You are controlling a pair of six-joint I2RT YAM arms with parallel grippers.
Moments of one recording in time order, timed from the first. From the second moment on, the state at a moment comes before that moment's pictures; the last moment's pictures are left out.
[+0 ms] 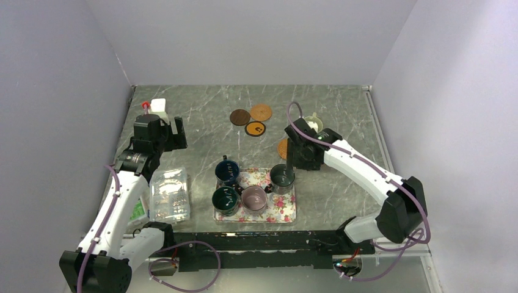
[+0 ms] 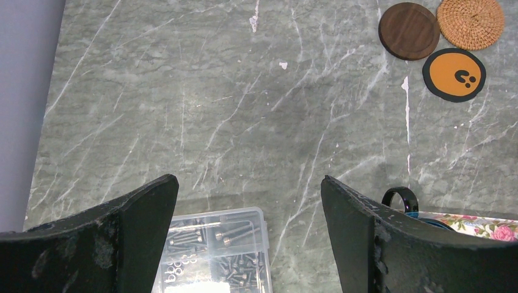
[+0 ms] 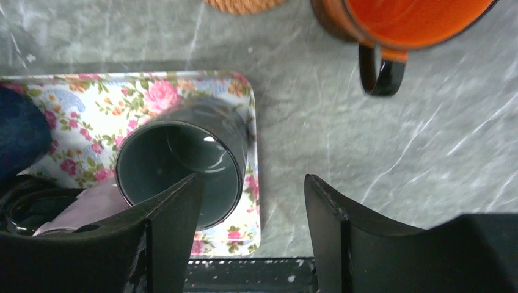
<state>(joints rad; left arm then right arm) -0.14 0.97 0.93 -0.50 -0.17 -0.15 0.64 1.40 1.18 -0.95 0.26 0.64</state>
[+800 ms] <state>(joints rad) -0.14 0.97 0.93 -0.50 -0.17 -0.15 0.66 1.44 1.06 -0.87 0.16 0.81</state>
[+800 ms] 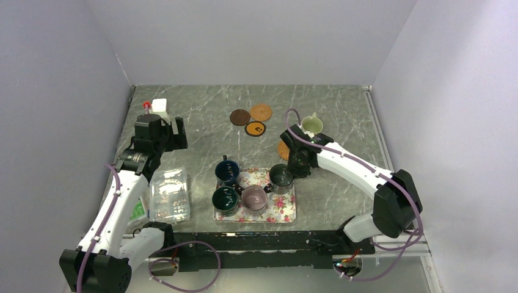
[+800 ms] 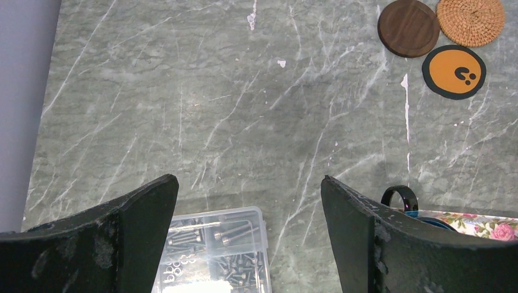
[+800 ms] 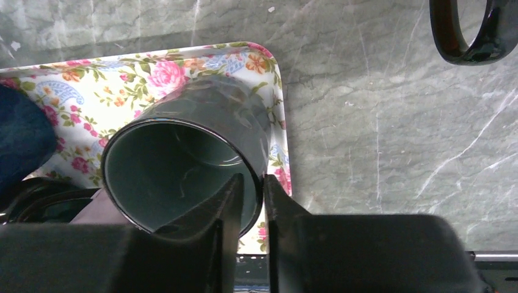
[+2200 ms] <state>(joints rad) -0.14 0.99 0.93 -0.50 -0.17 -0.15 0.66 1.57 1.25 -0.87 0.28 0.24</state>
